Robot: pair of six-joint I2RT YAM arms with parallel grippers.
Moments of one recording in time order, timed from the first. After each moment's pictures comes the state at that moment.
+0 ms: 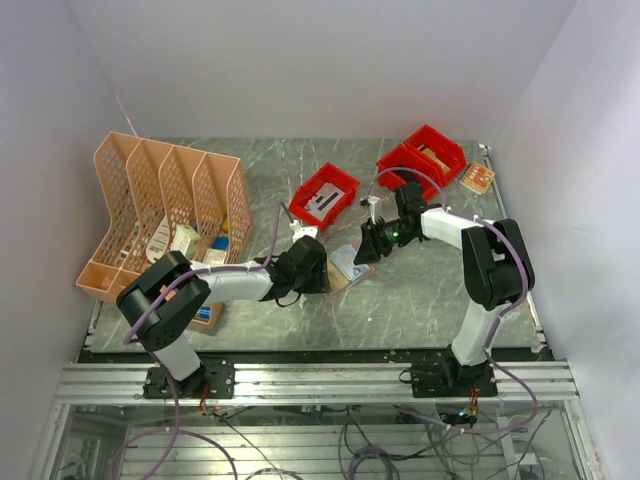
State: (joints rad) left arm -0.89 1.64 0.78 0.03 -0.13 -0.73; right arm 0.27 1.86 1.09 -0.42 -0.87 -0.35
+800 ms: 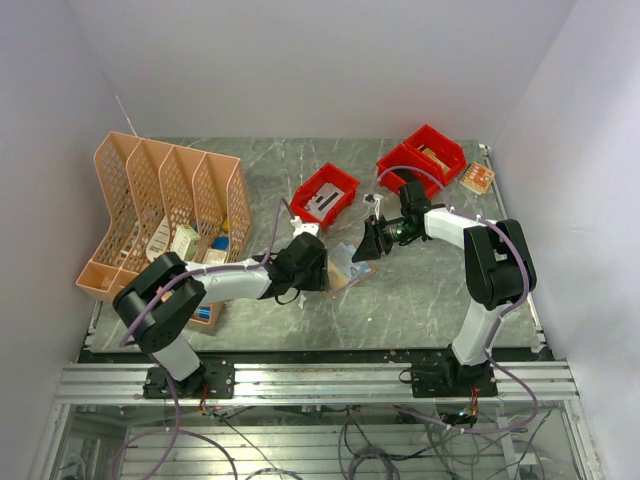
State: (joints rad) left arm -0.87 1.64 0.81 0.00 -0.14 -0.67; right arm 0.24 1.85 1.09 -0.38 -1.02 -0.28
